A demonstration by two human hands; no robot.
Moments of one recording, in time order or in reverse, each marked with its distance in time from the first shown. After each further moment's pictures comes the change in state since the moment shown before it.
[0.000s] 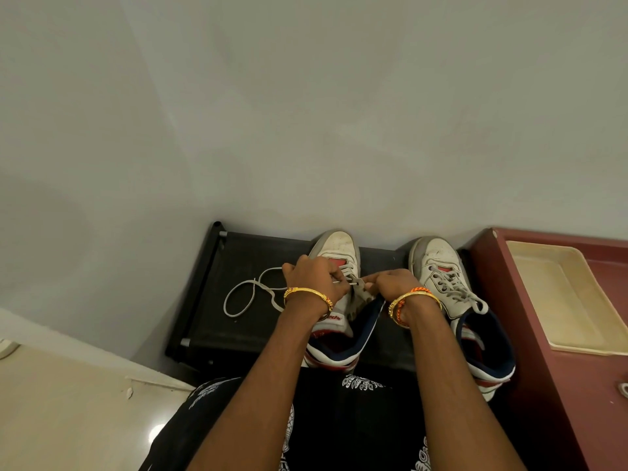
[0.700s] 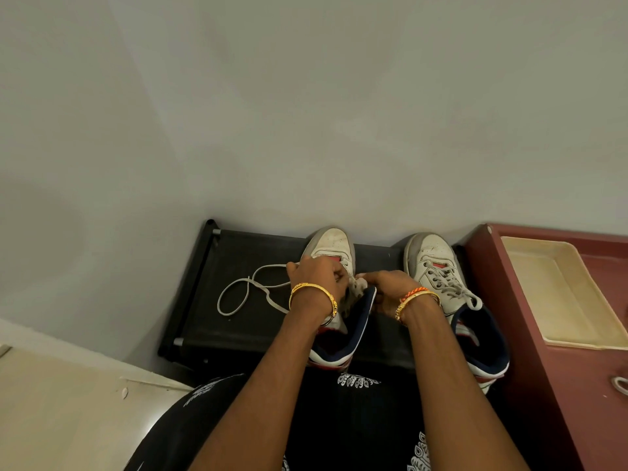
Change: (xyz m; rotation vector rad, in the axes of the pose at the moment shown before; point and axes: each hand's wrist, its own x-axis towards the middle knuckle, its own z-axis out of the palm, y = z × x) left_hand 0.001 0.014 0.007 0.053 -0.016 0.001; right_hand 0.014 0.014 0.001 0.505 -0.104 0.230
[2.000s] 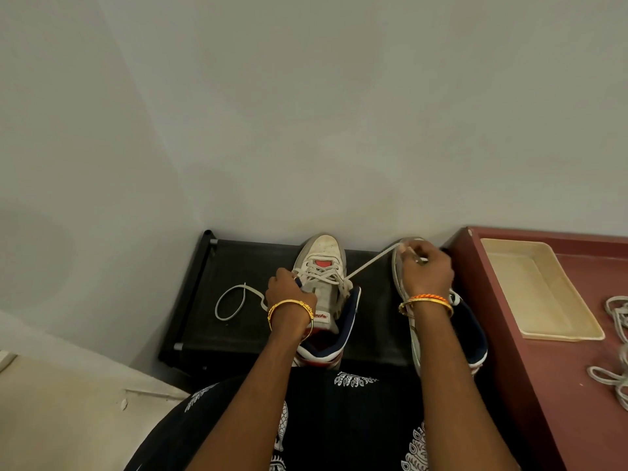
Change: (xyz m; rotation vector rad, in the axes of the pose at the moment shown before) left_hand -0.019 -0.017 0.000 -0.413 0.055 -0.437; right_hand -0.026 -0.005 -0.034 -0.128 0.702 -0.685
